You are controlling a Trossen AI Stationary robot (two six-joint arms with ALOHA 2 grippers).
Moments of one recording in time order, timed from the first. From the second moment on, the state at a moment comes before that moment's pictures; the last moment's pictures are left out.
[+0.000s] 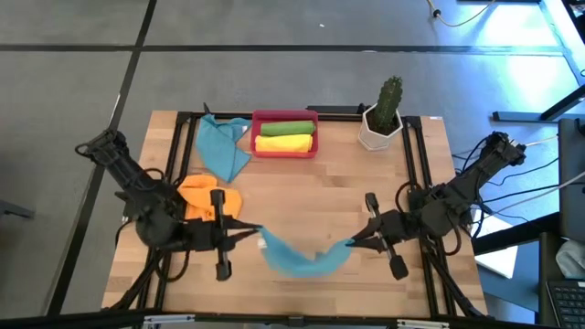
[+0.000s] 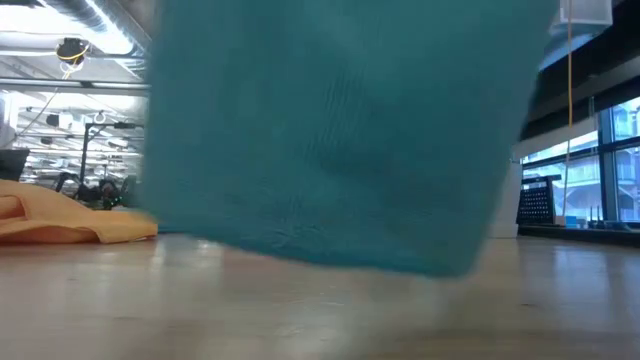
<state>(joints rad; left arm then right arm) -0.79 1.30 1.17 0.26 -0.98 0.34 0.68 1.17 1.13 -0.14 0.40 0.21</state>
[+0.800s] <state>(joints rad) -0.53 1.24 1.13 -0.86 -1.18 -0.51 0.36 1.17 1.03 -0.61 0.66 0.39</state>
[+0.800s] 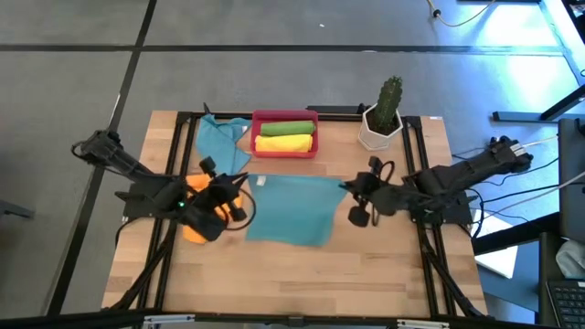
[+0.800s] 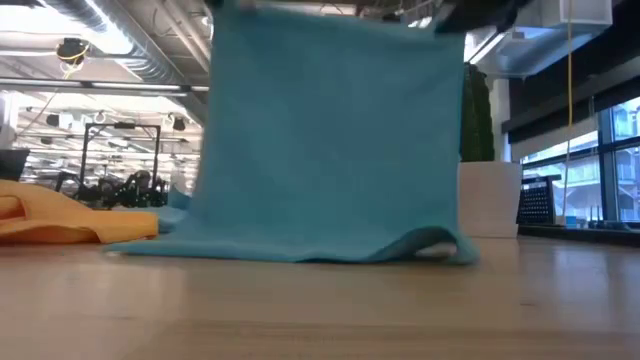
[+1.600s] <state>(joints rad) -0.18 1.24 0.92 -0.72 -0.63 -0.30 0.11 1.17 0.85 -0.37 0.26 0.17</state>
